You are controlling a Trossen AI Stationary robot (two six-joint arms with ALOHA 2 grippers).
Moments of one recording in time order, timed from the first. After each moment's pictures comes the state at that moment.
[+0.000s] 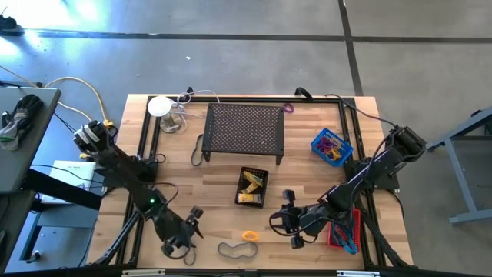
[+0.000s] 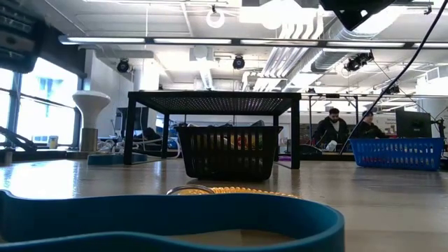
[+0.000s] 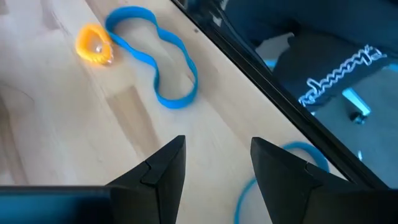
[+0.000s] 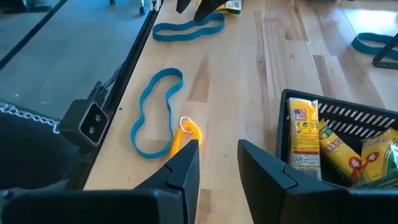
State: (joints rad) left arm -0.86 1.42 0.63 0.16 -0.17 -0.17; right arm 0.66 1.55 0.97 -0.06 0.41 0.36
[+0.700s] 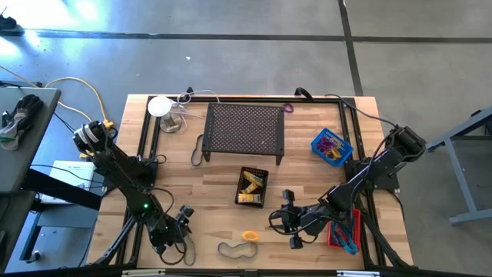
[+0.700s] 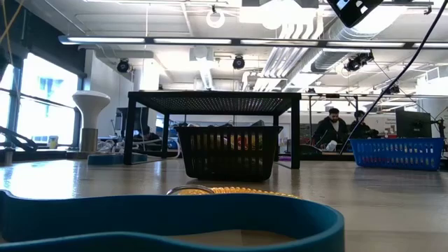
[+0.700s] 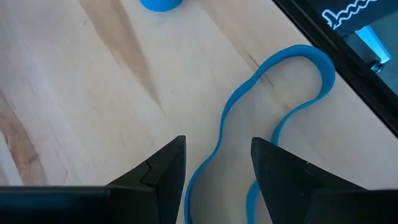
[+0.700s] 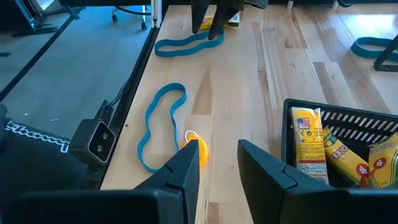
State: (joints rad) left arm -0.95 1.42 0.63 -0.09 -0.22 -0.30; right arm 0.66 1.55 0.97 -0.02 0.42 0.40
